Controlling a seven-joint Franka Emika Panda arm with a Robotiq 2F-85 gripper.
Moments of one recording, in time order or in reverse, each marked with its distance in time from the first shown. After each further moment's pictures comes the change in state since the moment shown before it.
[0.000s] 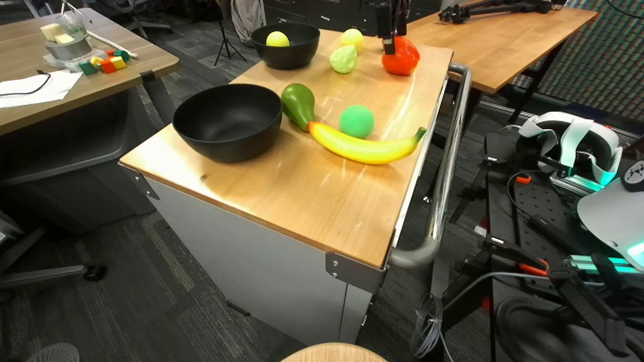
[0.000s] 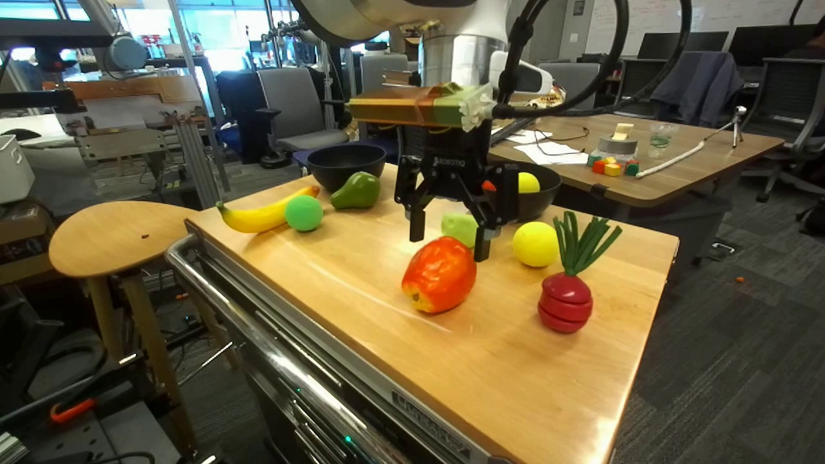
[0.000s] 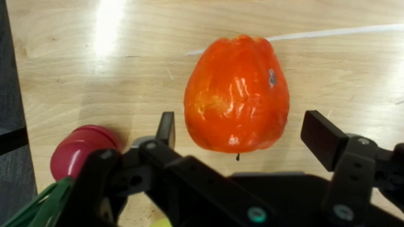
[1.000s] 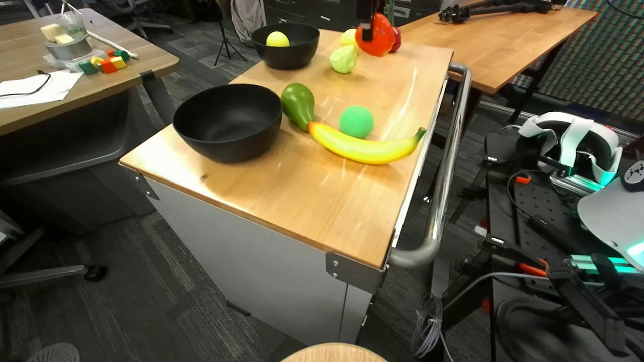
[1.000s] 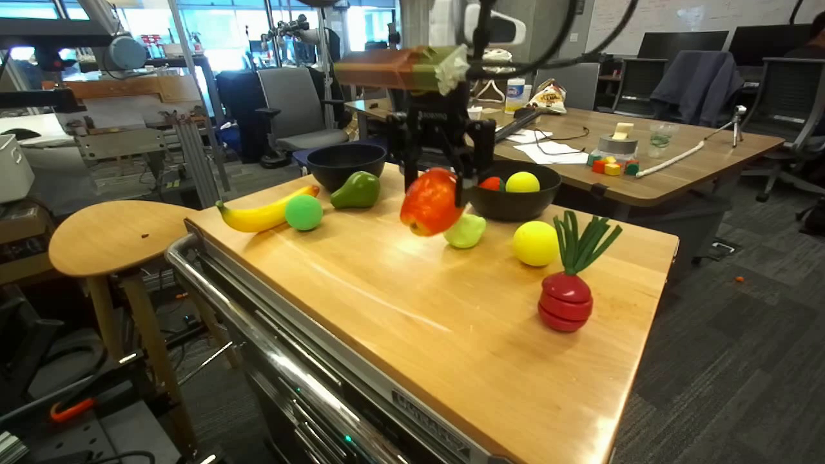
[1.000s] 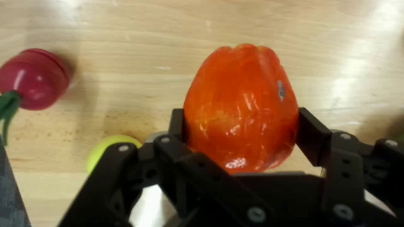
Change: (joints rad) arm 0.013 -0.092 0.061 -0.021 0.115 0.101 -0.028
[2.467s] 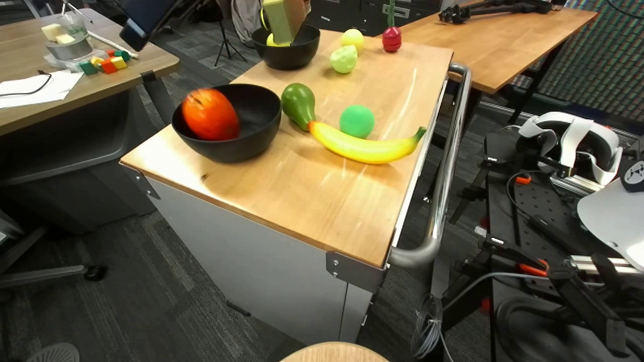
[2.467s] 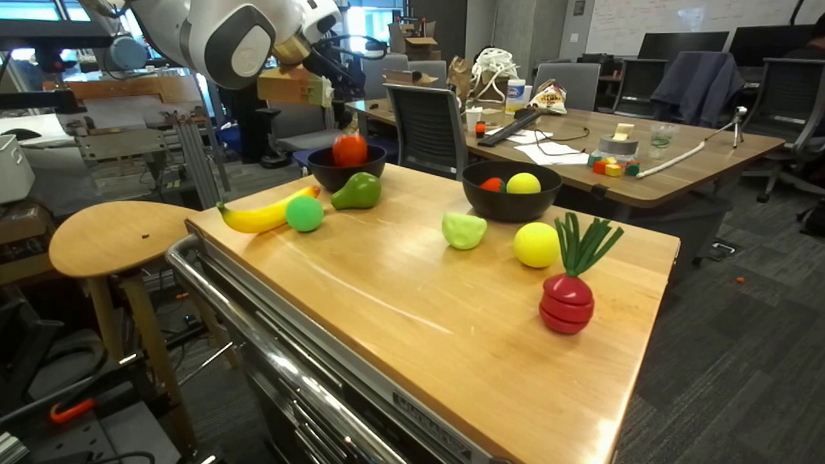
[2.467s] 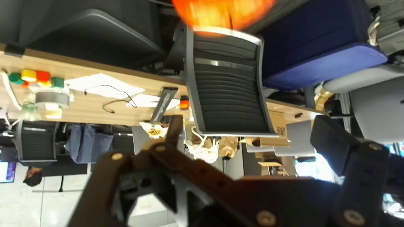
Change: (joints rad) arm 0.120 0.174 0.494 -0.073 0.333 1.221 -0.113
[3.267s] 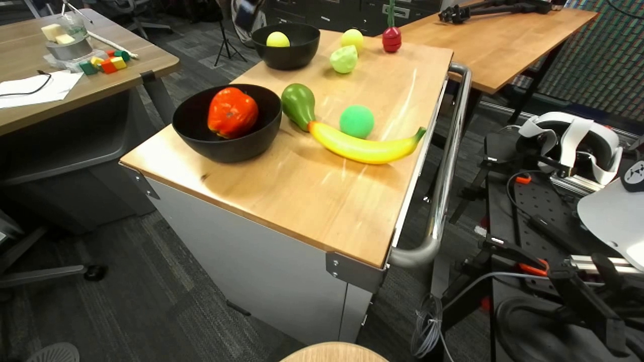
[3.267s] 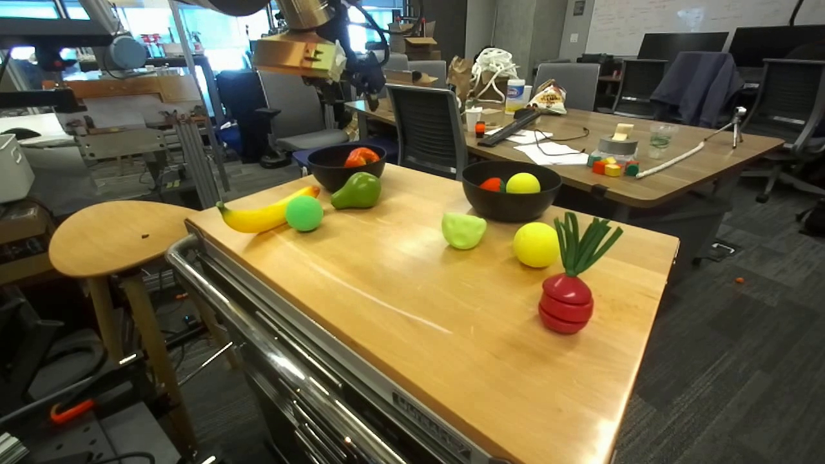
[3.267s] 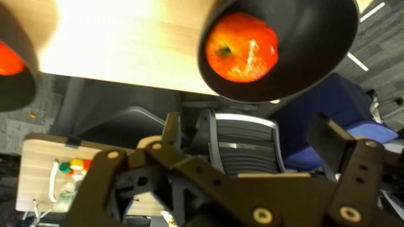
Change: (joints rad) arm -0.542 -0.269 0.334 -0.092 -0.040 -0.581 0.030
